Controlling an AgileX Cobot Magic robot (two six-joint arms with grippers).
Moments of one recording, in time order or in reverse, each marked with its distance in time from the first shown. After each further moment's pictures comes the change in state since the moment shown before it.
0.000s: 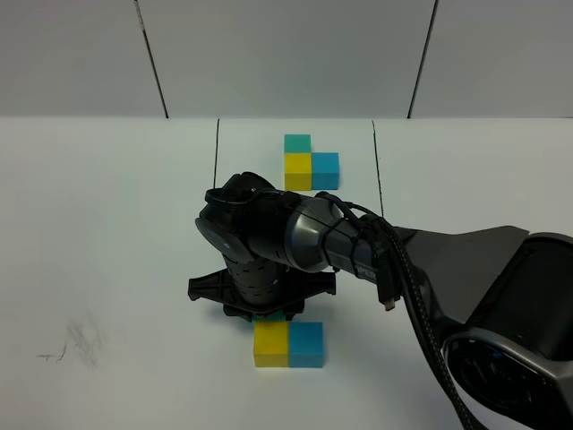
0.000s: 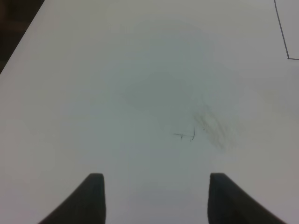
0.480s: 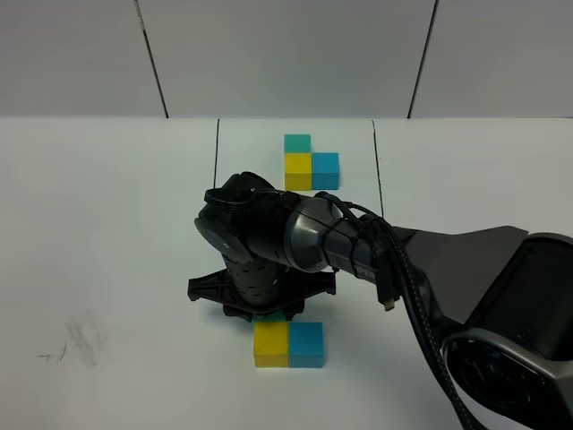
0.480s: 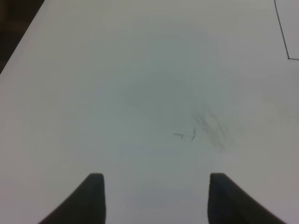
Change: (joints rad) left arm 0.000 0.000 0.000 0.000 0.000 0.000; right arm 0.000 0.002 -0.005 -0.003 0.007 0.002
